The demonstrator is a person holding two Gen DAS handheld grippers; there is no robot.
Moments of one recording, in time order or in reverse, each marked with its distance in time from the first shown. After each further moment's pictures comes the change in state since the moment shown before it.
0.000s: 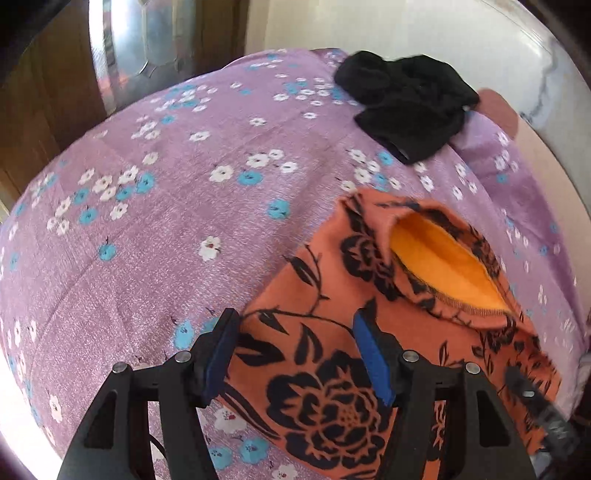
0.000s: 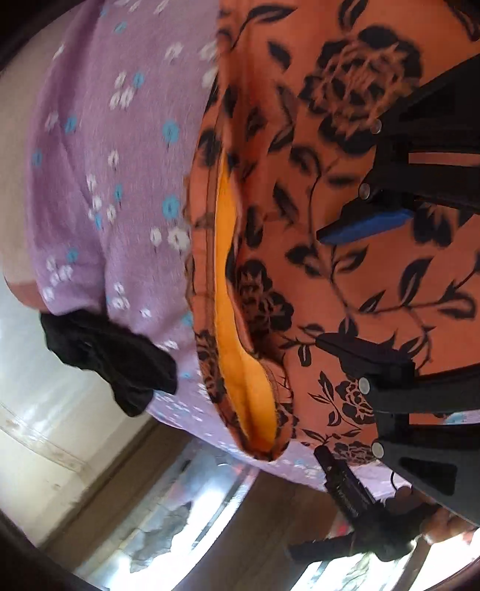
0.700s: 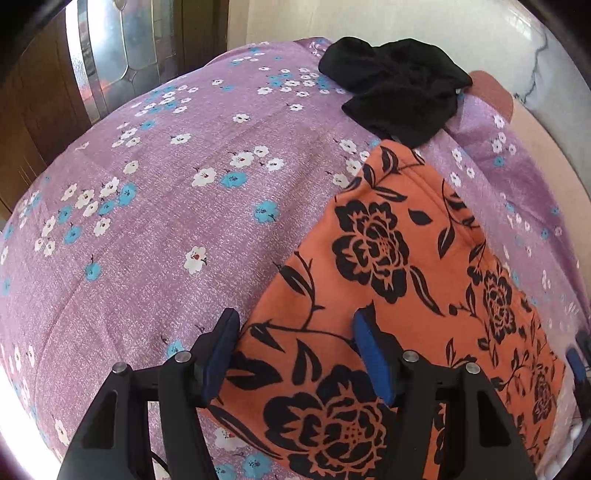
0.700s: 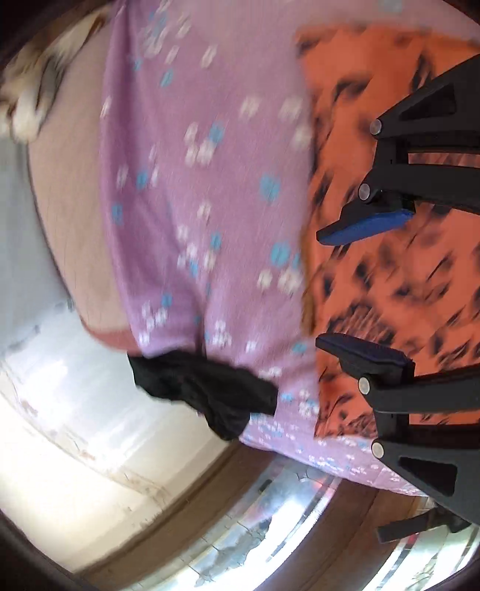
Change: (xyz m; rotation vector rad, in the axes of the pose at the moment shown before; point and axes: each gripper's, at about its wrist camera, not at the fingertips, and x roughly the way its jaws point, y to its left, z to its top) left arm 0.012 -0.020 0.003 0.112 0.024 0.020; right arm -0.109 -0.085 -0.011 0.301 -0.289 -0.127
